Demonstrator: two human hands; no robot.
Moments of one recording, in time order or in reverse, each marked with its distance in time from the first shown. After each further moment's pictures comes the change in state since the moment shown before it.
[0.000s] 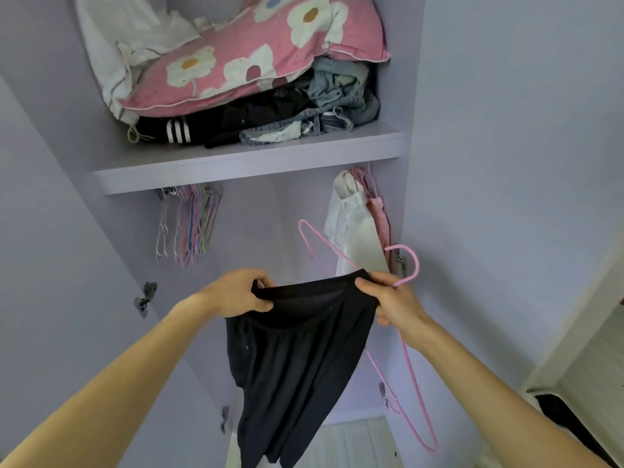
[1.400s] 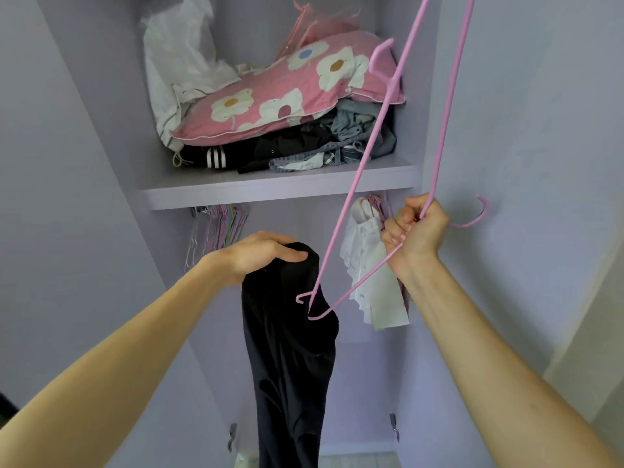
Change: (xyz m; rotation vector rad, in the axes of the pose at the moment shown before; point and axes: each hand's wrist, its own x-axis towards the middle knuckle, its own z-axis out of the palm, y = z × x) left_hand -0.057 0.074 -0.067 -0.567 0.019 -0.016; right_hand 0.003 -0.129 0.017 0.891 0.165 -0.293
